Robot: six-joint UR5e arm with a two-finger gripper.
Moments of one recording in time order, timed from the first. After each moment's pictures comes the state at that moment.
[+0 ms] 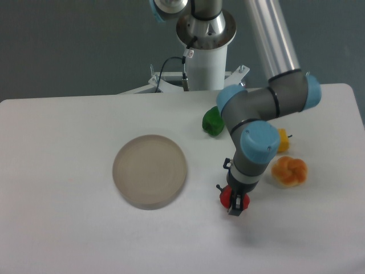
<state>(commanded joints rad) 2.47 -2.12 -1.35 -1.21 1.43 1.95</state>
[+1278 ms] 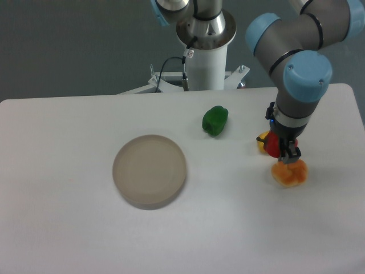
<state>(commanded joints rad) 2.55 -2.00 -1.28 -1.45 1.61 1.73</state>
